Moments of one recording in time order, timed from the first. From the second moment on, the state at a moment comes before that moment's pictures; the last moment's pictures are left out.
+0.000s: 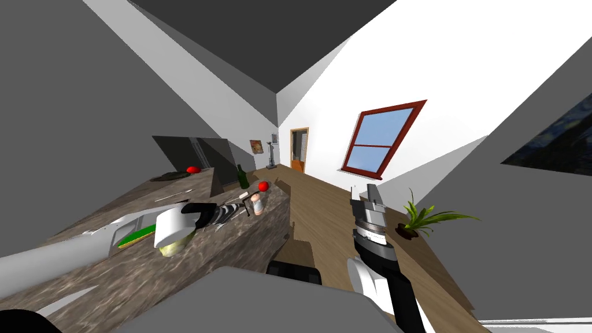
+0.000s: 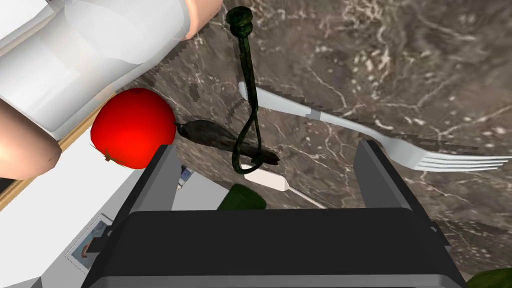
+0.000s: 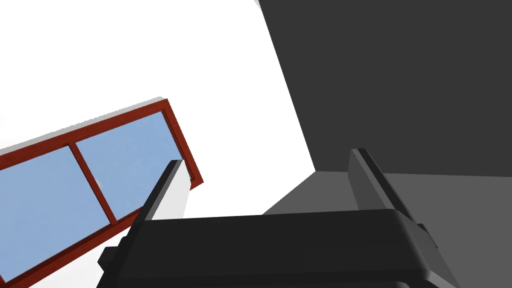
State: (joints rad) left arm 0.54 1.48 -0.01 -2.08 0.86 0.57 0.07; right arm 0.52 -0.01 0.05 -2.33 -0.07 -0.53 0.13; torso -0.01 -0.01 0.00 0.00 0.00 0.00
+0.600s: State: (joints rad) left arm 0.63 1.61 0.03 -2.08 1.01 0.68 0.10; right arm 0.52 -0.01 0.05 -2.33 -0.07 -0.53 0.13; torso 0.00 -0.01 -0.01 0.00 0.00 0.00
